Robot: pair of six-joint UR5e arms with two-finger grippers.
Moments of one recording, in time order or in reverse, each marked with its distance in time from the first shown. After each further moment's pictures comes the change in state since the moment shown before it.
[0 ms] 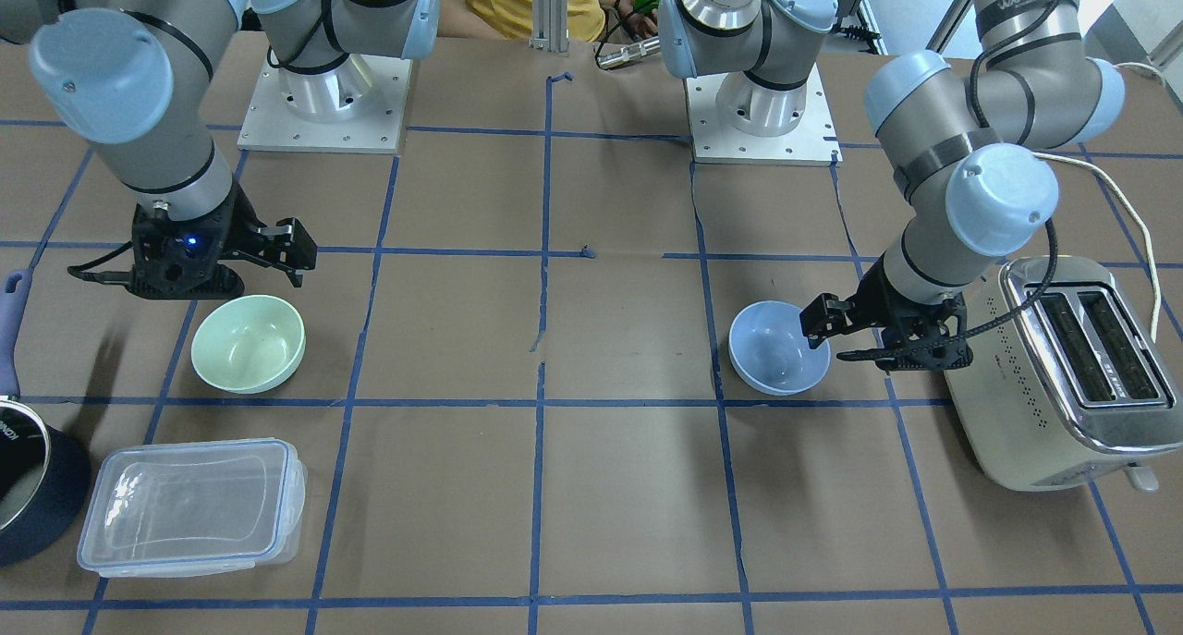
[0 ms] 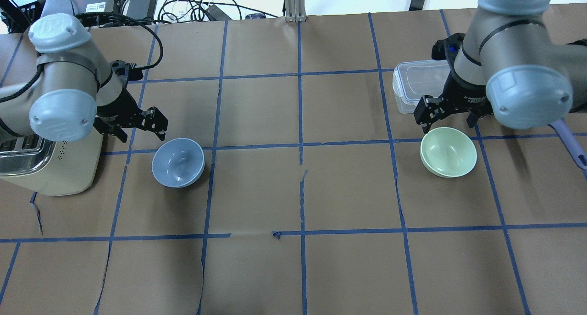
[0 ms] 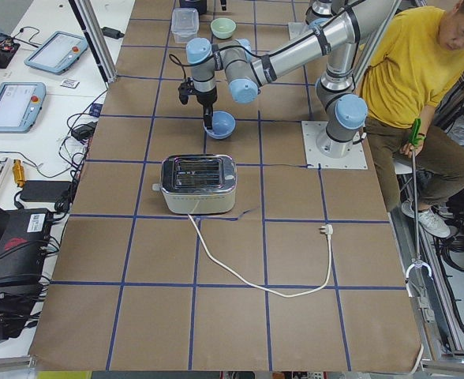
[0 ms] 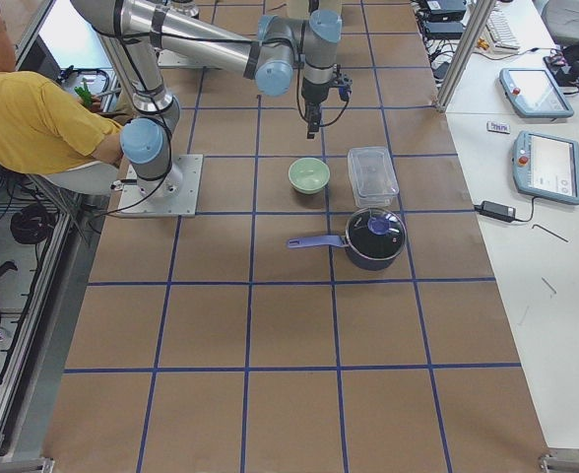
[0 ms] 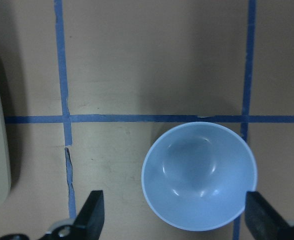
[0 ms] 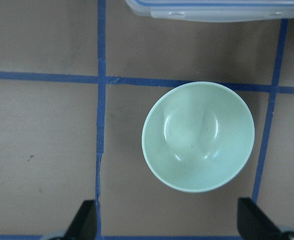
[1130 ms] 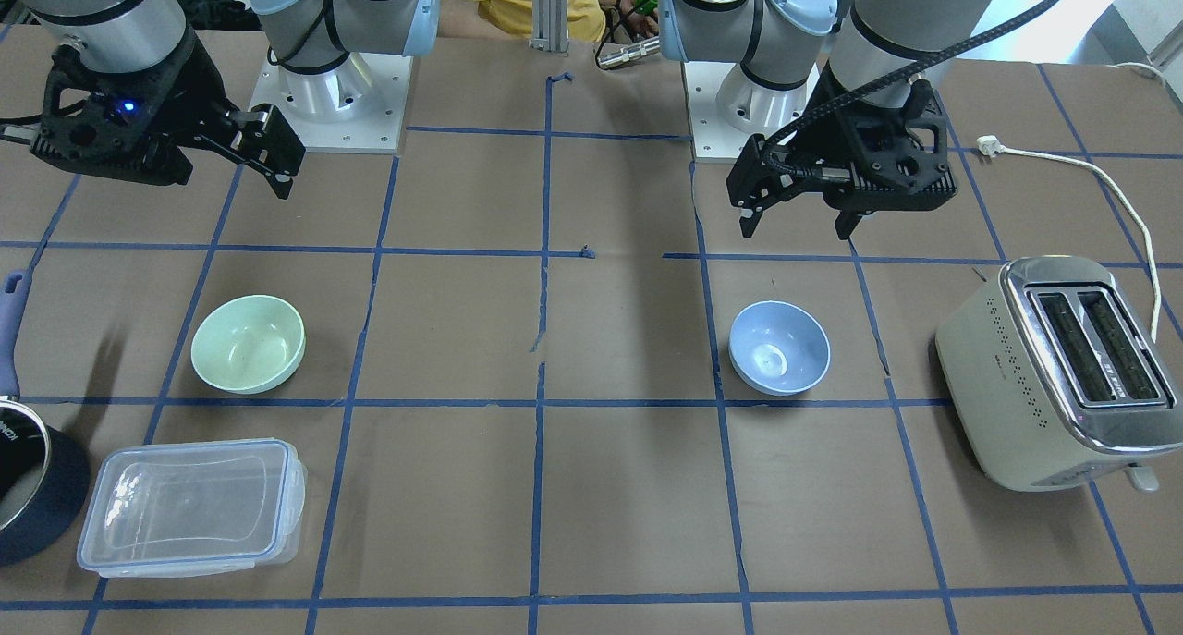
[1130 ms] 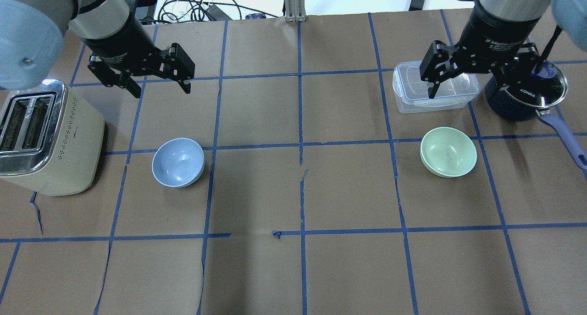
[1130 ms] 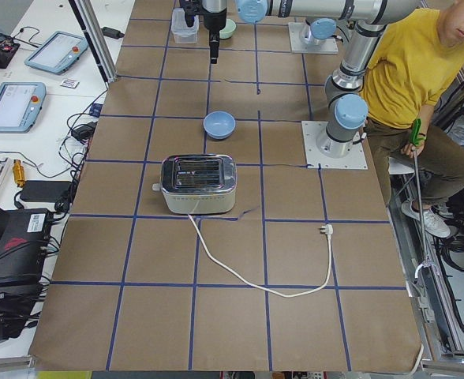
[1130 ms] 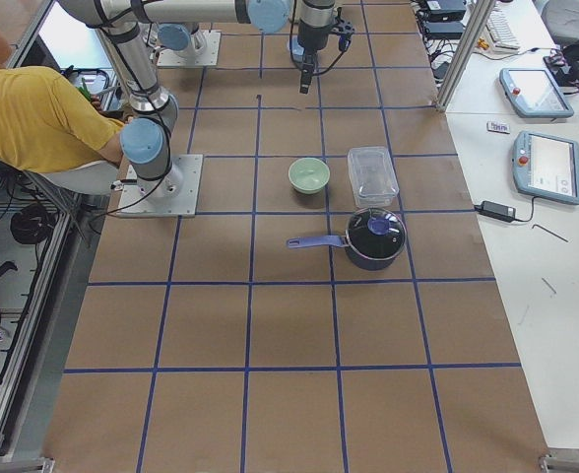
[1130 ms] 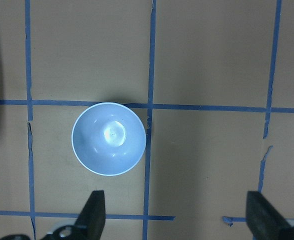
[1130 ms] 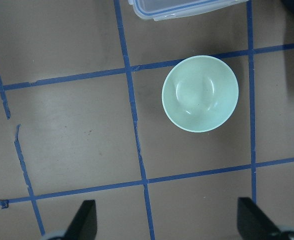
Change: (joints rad) left arm -0.215 0.175 0.336 -0.415 -0.073 -0.200; right arm 0.044 -0.062 -0.354 0.460 0.051 0.259
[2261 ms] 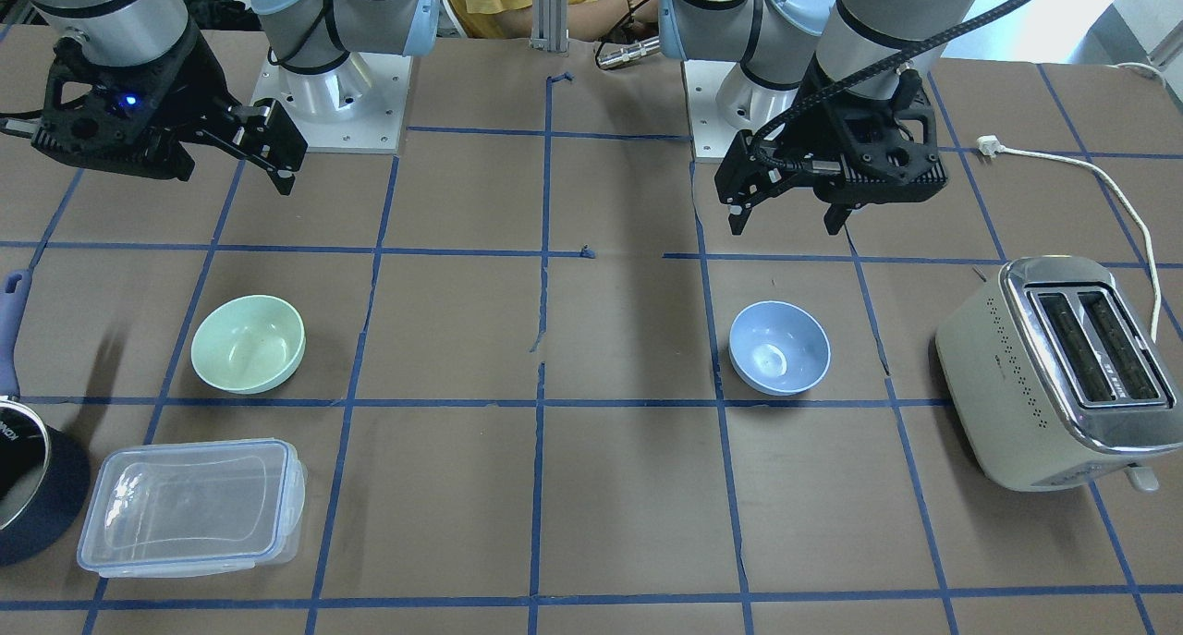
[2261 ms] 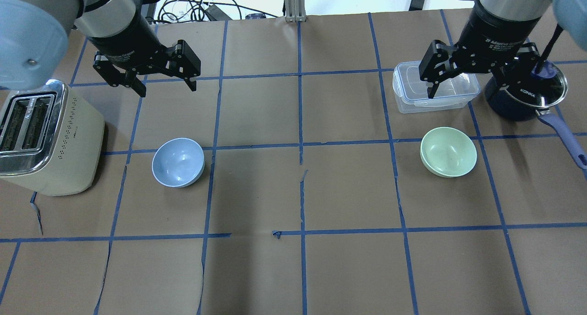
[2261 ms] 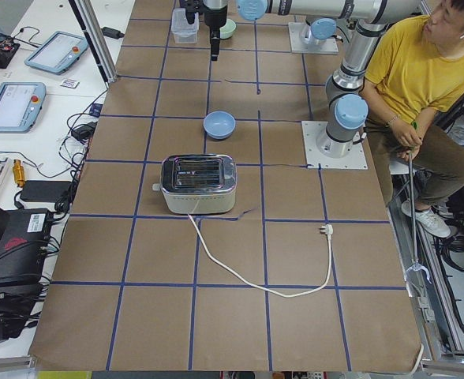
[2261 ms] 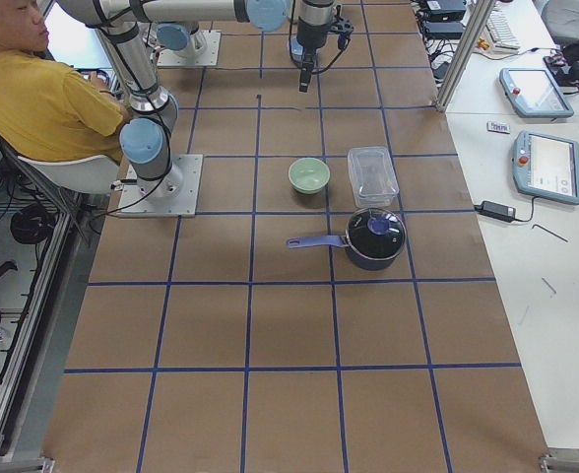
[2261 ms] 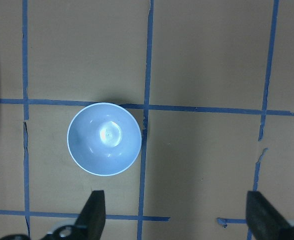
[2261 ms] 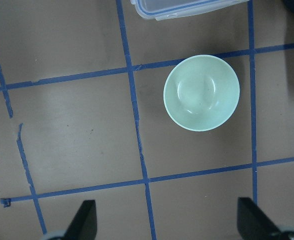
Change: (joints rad) left arm -0.033 0.007 0.010 0.001 -0.003 -0.073; right arm 0.005 -0.009 -0.002 0.006 0.004 0.002
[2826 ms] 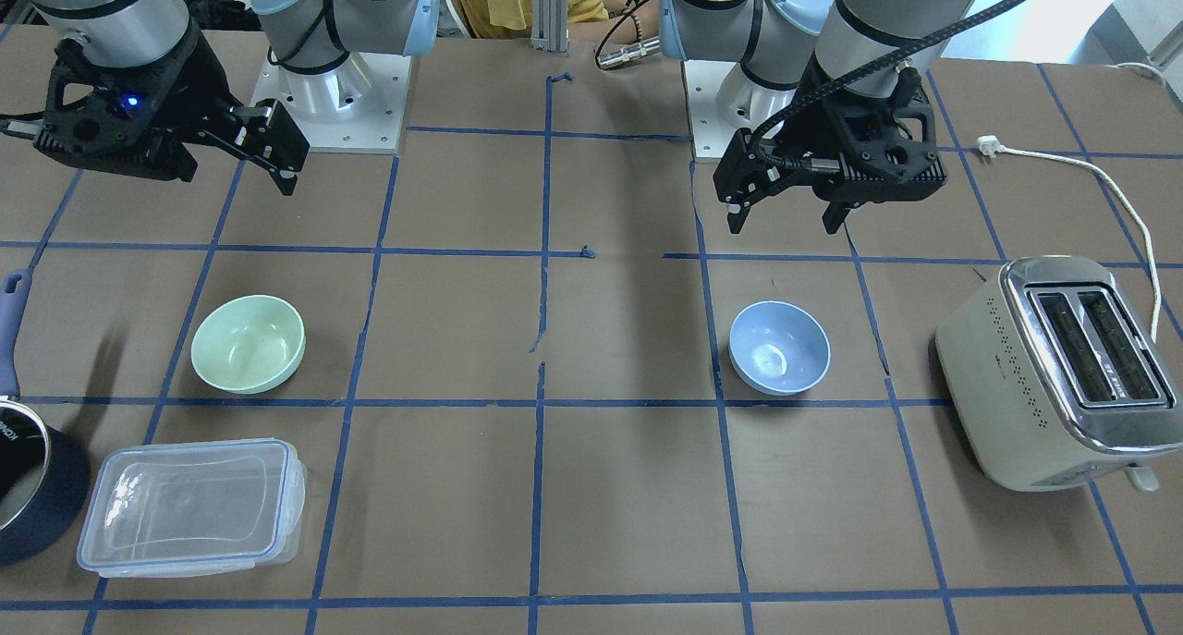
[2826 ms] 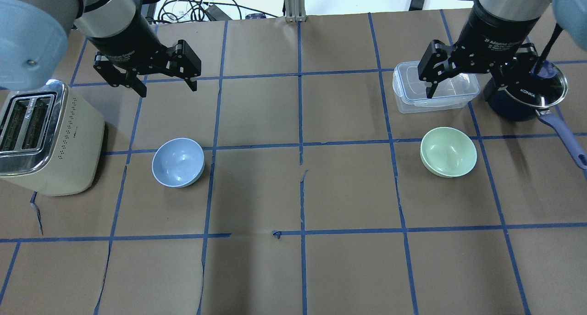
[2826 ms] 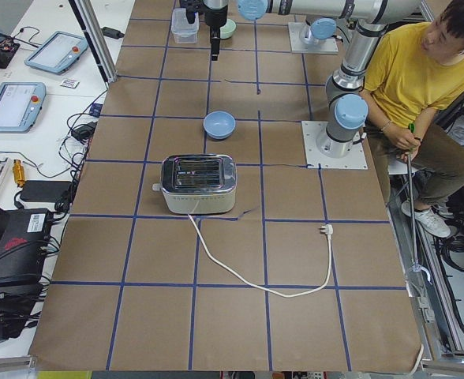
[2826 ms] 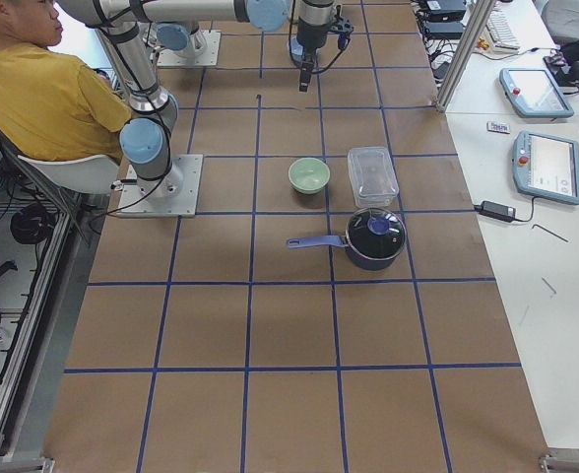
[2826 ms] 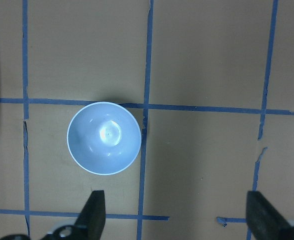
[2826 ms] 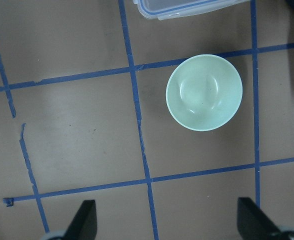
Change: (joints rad) left arm -0.002 -0.002 0.001 0.001 -0.006 -0.003; right arm 0.000 0.001 0.000 0.000 0.008 0.001
